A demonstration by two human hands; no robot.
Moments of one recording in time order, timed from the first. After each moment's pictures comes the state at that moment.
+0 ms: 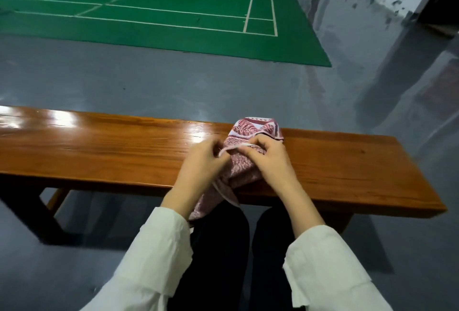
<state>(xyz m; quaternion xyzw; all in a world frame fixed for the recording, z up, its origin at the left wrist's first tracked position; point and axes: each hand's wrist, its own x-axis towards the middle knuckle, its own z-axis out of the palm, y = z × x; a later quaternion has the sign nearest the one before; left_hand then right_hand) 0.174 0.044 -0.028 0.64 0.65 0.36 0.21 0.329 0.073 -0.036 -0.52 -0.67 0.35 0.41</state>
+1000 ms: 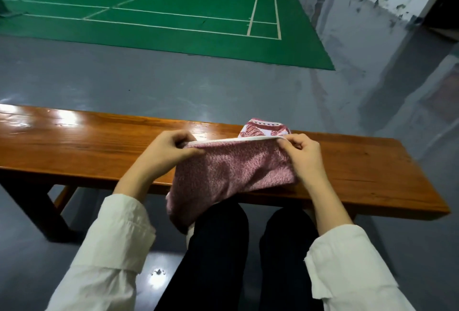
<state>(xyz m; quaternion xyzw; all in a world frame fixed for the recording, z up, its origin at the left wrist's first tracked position) 0.086 0.048 -0.018 0.66 0.58 0.37 0.30 0.368 0.082 -0.033 -0.55 -0.57 0.35 0.50</state>
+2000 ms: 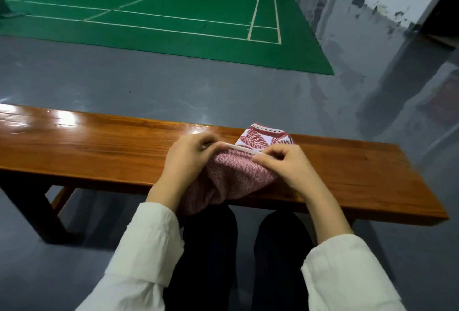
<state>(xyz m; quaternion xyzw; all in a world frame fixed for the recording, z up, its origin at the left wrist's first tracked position) 0.136 0.043 -0.017 0.67 0.63 0.37 0.13 0.353 0.059 -0.009 -0.49 -0.69 0.40 0.35</state>
